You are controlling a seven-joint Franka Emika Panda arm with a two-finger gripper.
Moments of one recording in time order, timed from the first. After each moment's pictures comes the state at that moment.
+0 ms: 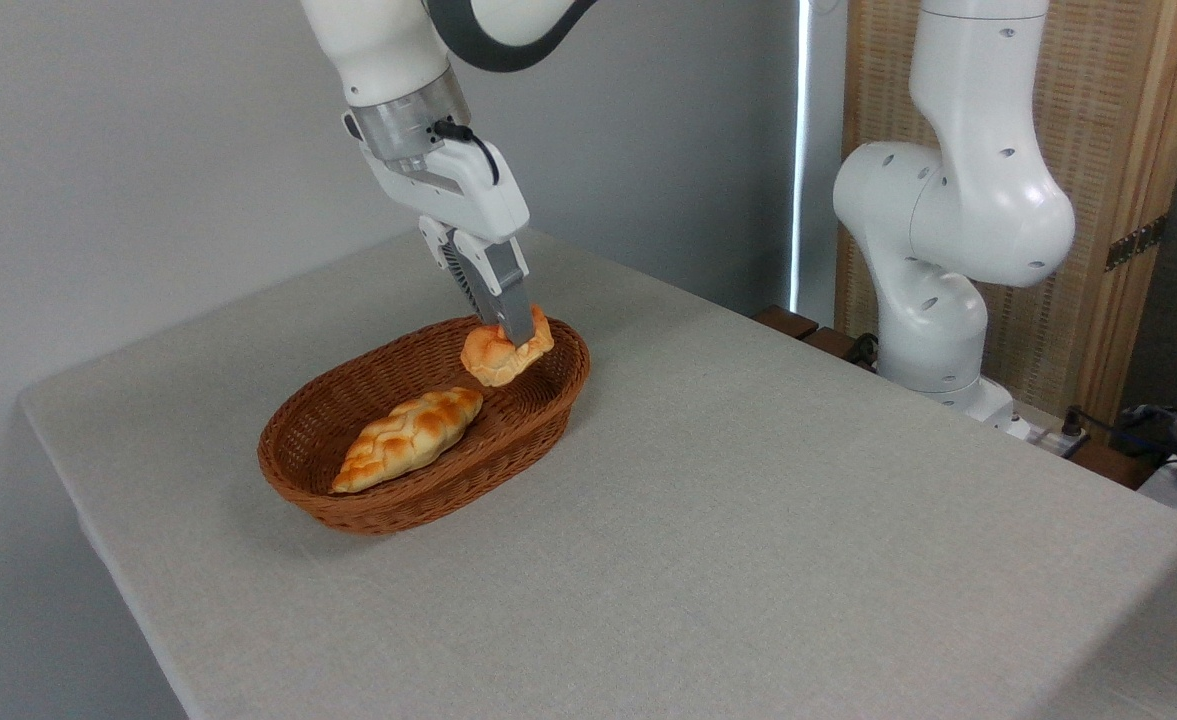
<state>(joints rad) -0.05 -0.11 -0.33 -1.95 -0.04 1.66 0.43</state>
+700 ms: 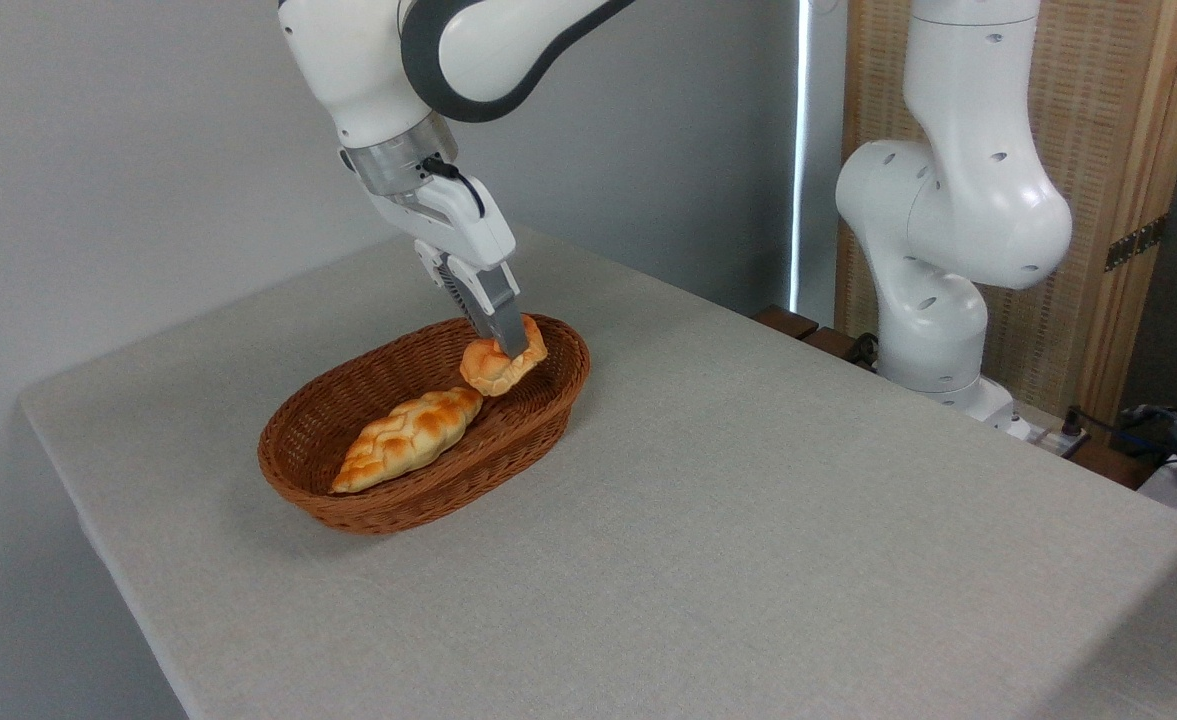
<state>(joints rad) -0.12 -0.04 -0.34 -1.97 -0.06 1.69 0.37</state>
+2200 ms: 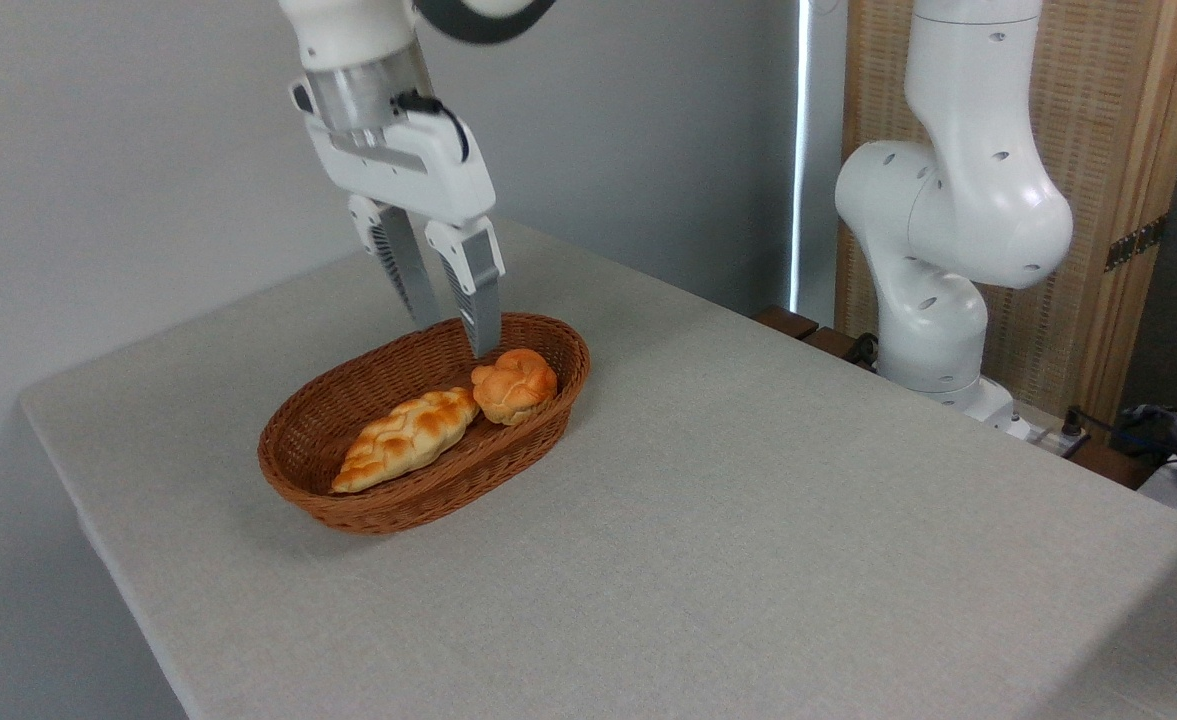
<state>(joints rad) -0.10 -0.06 -0.21 -1.80 0.00 1.69 0.37</state>
